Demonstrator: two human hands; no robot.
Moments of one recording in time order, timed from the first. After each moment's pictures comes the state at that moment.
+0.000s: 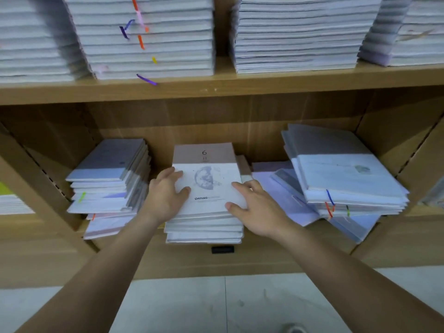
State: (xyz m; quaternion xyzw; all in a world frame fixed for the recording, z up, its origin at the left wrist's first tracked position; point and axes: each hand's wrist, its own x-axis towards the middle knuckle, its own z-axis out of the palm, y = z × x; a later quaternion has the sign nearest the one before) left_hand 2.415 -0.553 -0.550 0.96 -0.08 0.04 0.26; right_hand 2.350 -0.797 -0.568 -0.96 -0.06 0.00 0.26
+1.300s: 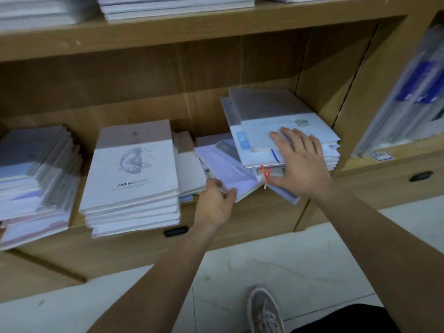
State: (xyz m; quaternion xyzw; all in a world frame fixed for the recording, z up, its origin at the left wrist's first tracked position) left_hand 2.351 -0.789 -0.647 0.90 -0.08 -0.06 0.42; right_hand 2.307 -1.011 -0.592 -0.98 0.05 -0.17 0.03
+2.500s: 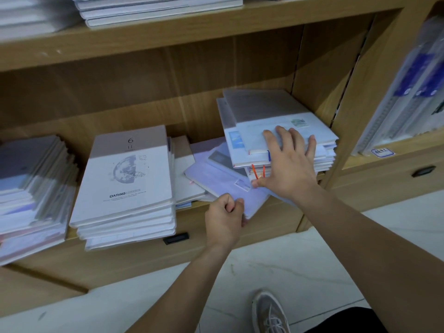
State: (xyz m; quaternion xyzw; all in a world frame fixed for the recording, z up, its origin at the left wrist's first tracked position) left_hand 2.316 -0.809 -0.658 0.79 -0.06 -0.02 0.60; right_hand 2.319 -0.981 -0.584 -0.98 0.14 -0.15 0.01
